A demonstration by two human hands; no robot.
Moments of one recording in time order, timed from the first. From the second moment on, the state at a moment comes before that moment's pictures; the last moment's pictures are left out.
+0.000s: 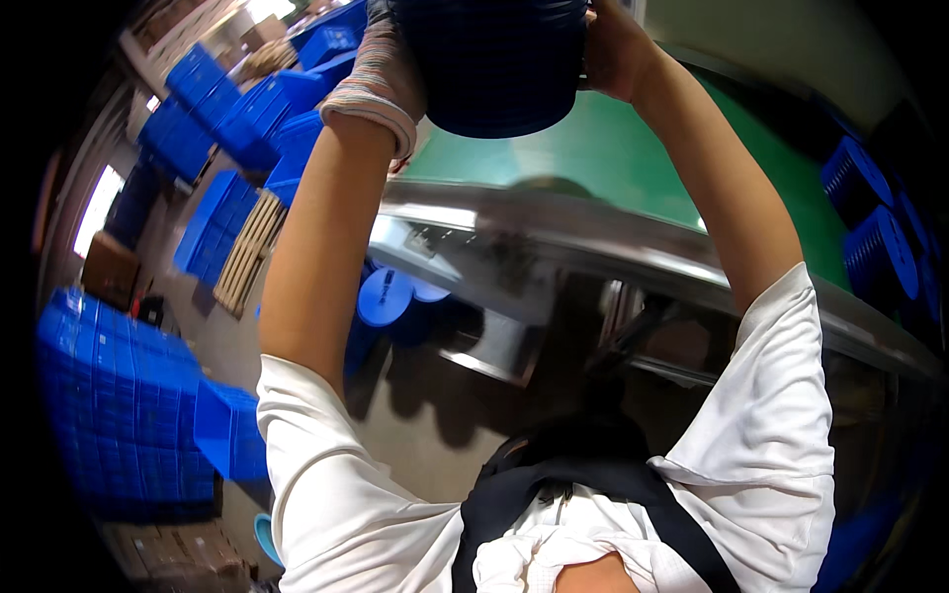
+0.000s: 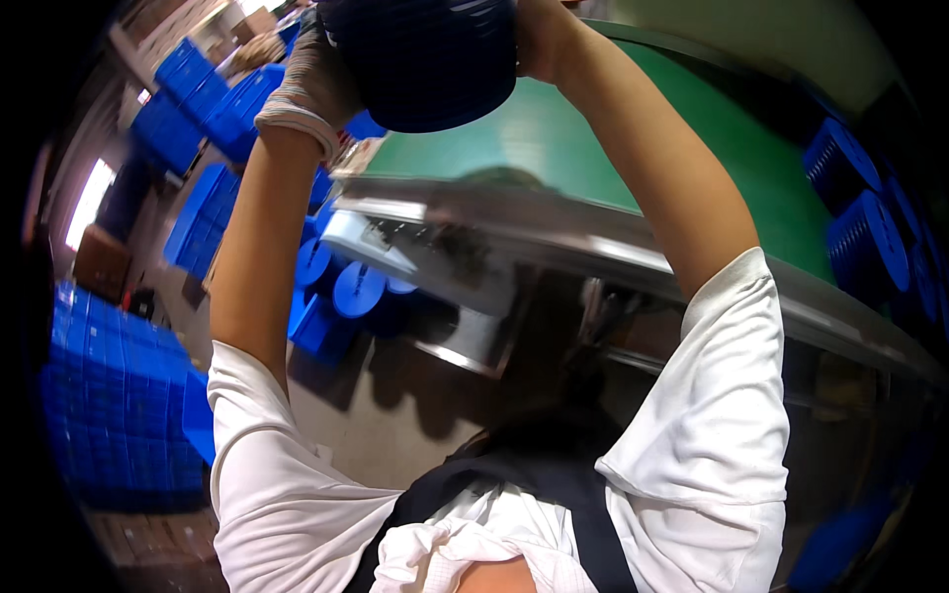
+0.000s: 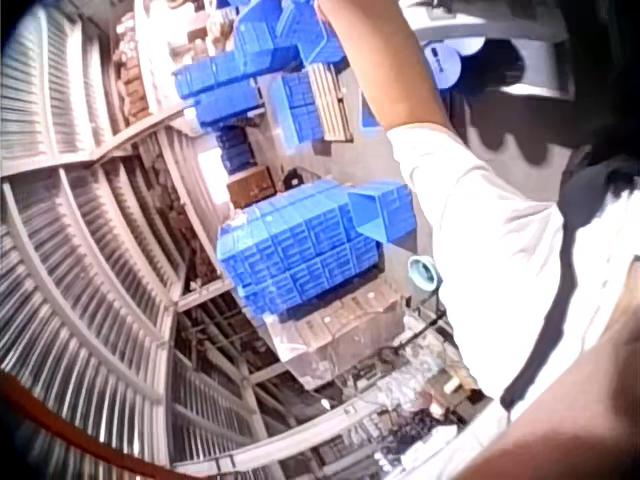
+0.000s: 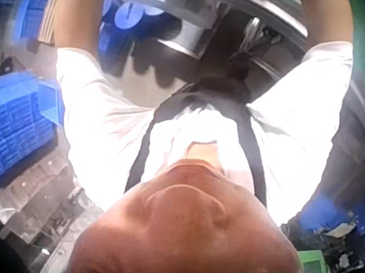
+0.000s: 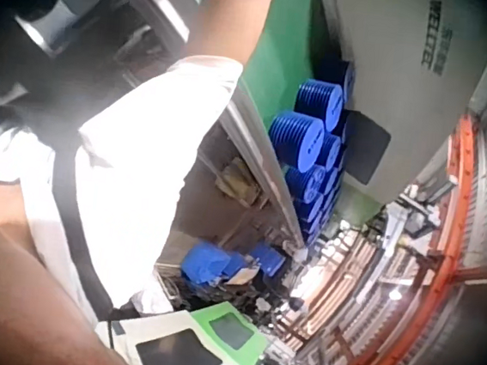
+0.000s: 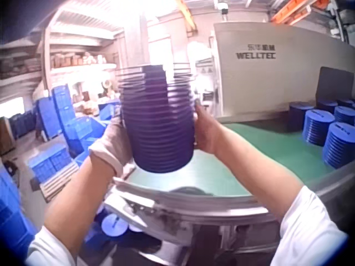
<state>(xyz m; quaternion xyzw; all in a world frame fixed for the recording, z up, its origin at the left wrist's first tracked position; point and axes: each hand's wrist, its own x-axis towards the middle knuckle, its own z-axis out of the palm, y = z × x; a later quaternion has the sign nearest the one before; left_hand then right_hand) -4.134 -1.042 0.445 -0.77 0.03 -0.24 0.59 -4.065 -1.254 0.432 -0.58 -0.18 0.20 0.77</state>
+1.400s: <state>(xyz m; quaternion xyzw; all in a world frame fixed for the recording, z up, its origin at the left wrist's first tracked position) -4.538 -0.262 0.147 -0.58 -0.36 -0.43 -0.59 -4.318 -0.332 0.156 -0.55 -0.33 0.49 0.59</state>
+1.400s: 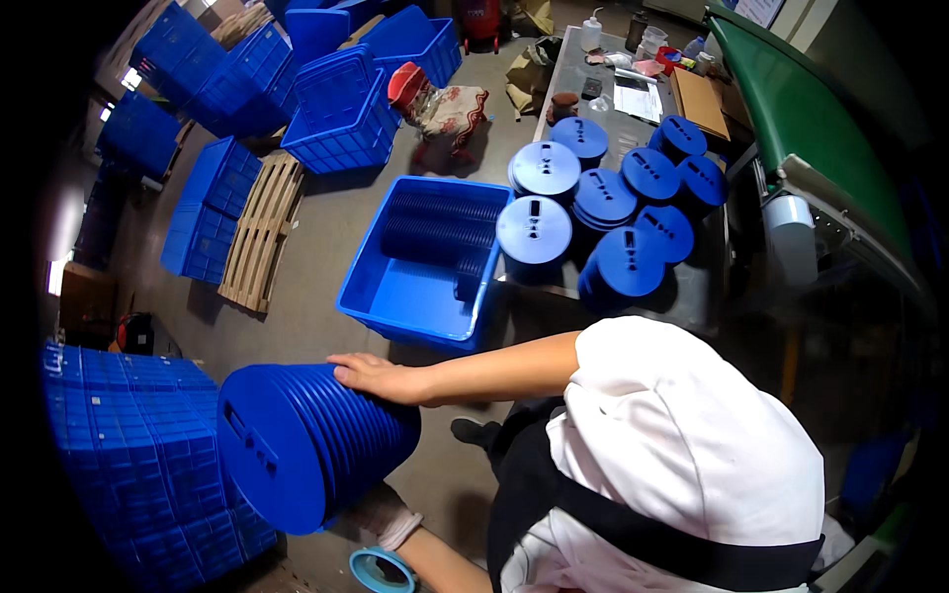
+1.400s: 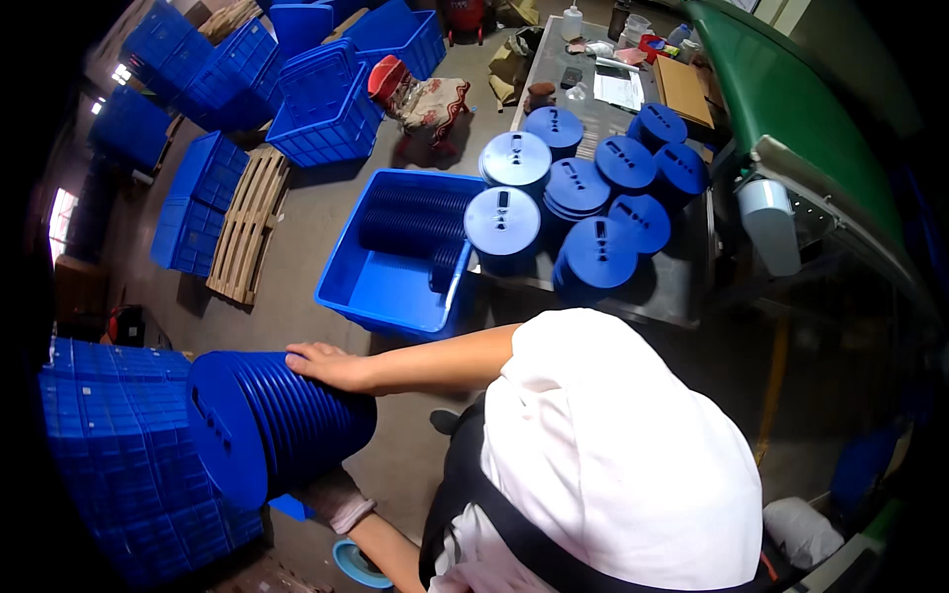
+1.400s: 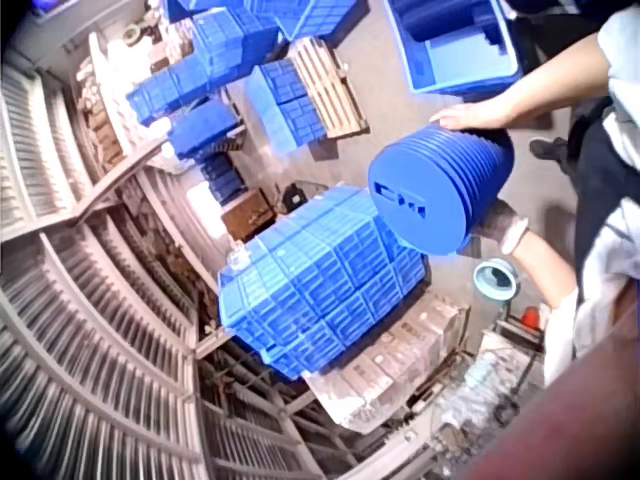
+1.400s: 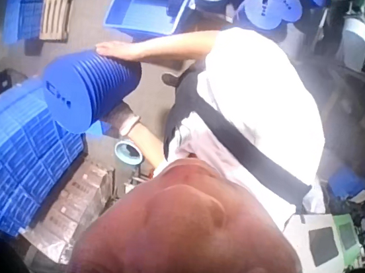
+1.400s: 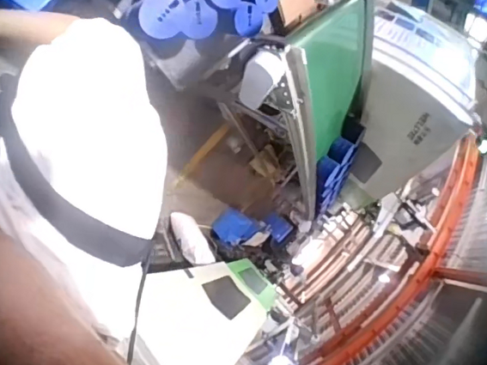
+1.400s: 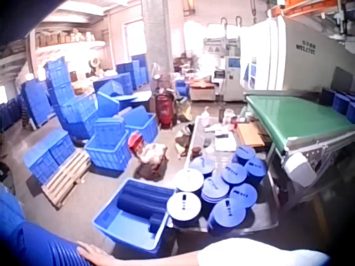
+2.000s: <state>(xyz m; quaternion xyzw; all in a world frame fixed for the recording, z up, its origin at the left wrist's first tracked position) -4.449 0.258 0.118 -0.48 -0.27 -0.34 -0.77 -4.254 0.116 0.122 -0.49 -0.25 0.42 0.72</state>
